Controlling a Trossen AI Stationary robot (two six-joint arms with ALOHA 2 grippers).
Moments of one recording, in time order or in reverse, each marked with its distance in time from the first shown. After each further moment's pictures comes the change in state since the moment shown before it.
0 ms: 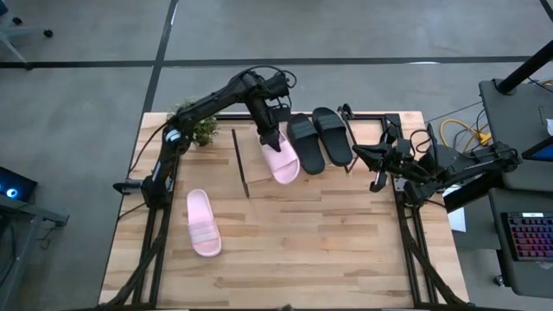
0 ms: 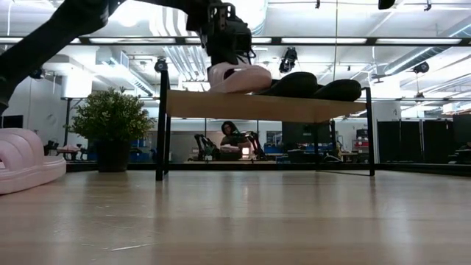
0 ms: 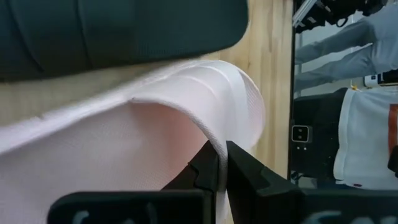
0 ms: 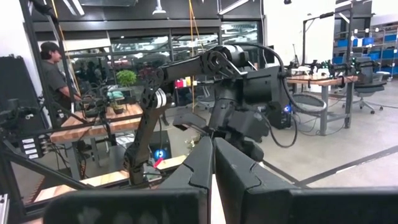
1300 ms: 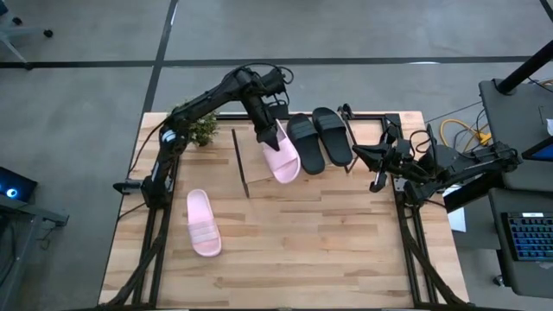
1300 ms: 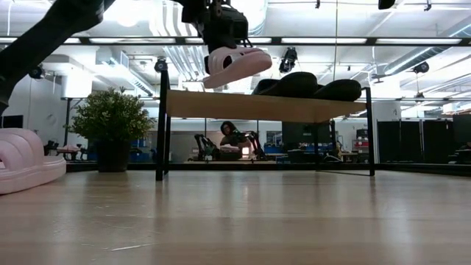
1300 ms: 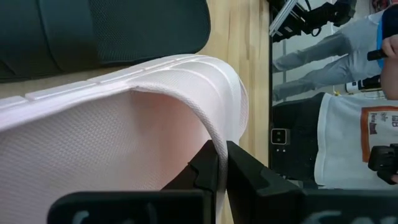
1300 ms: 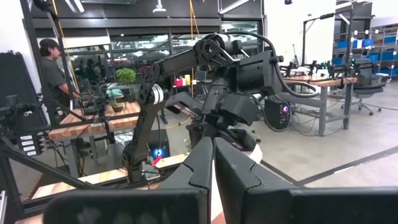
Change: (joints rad) left arm -0.005 -0.036 0.024 -0.031 0.058 -0.026; right arm 0.000 0.000 0.000 -0.006 0.000 -0.011
